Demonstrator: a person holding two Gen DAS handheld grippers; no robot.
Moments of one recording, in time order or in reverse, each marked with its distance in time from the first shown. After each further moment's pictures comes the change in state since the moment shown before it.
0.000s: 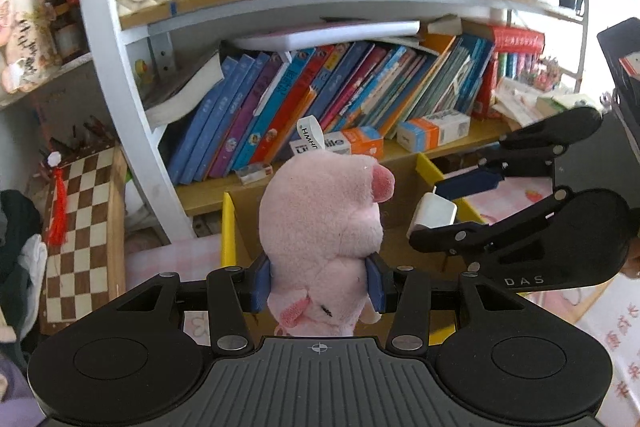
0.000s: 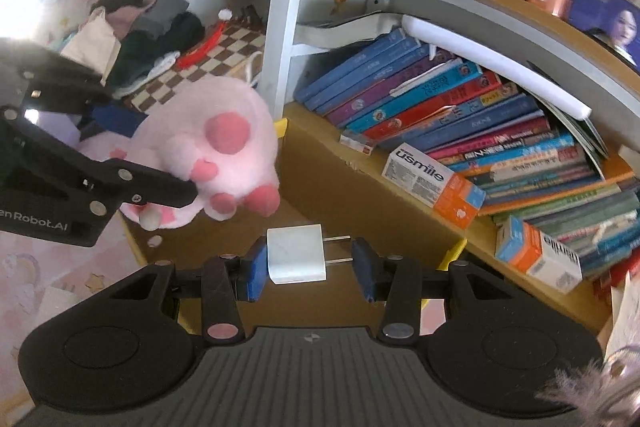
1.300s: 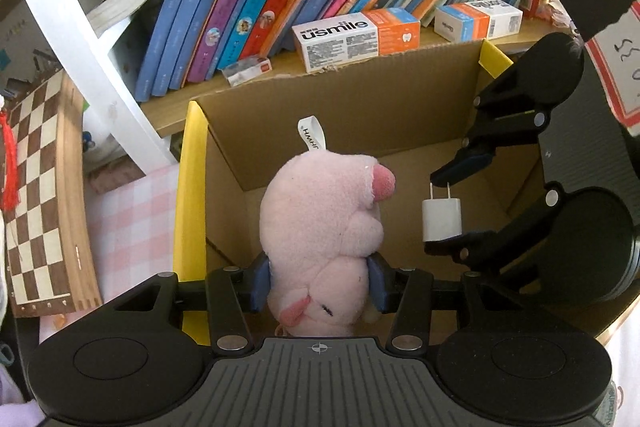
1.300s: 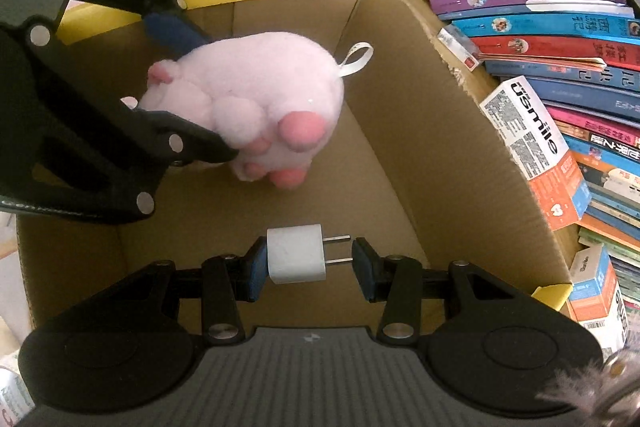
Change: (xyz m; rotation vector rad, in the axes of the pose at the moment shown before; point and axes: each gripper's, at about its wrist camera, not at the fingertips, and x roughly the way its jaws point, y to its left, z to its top) left arm 0.114 0.006 -0.007 0.022 0.323 0.032; right arm 0.129 -0.001 -0.007 -0.315 0.399 0.181
